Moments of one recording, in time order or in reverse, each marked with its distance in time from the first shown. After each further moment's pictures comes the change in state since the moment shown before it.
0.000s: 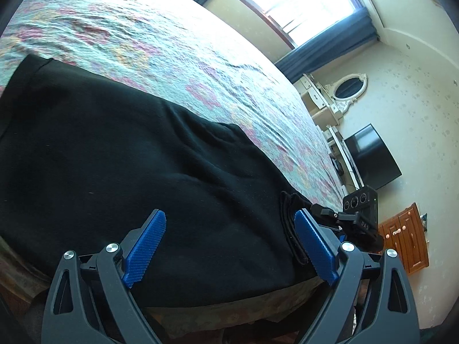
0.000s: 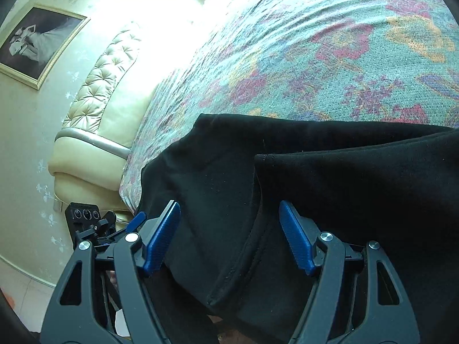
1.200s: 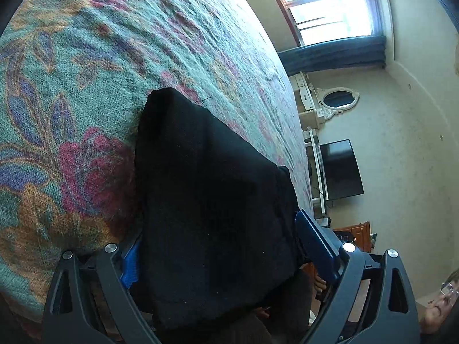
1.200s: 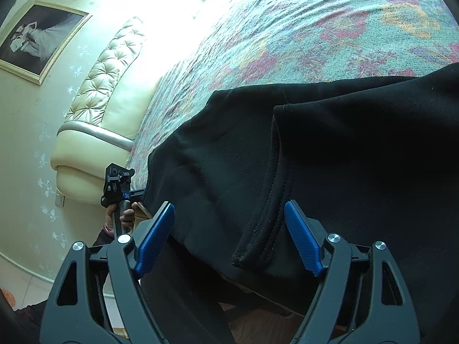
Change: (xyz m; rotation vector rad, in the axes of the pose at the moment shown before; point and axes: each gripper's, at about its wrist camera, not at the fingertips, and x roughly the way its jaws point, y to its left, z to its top) left arm -0.051 0.173 0.082 -0.217 0.198 -0.219; right arm -0.004 0.015 -0.032 0.002 0.031 -0.001
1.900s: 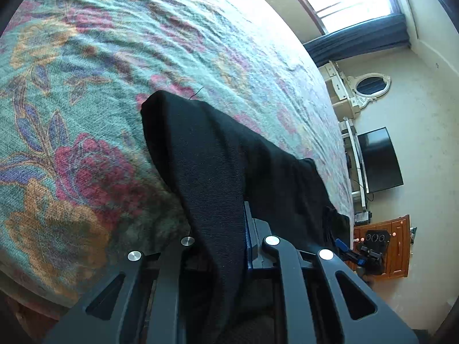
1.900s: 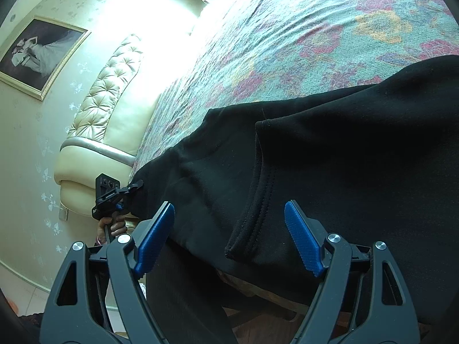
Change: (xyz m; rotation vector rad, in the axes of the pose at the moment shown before) left arm 0.014 -0.054 -0.005 0.071 -0.007 0.207; right arm -0.042 -0.017 -0.006 0.043 -0.090 0.005
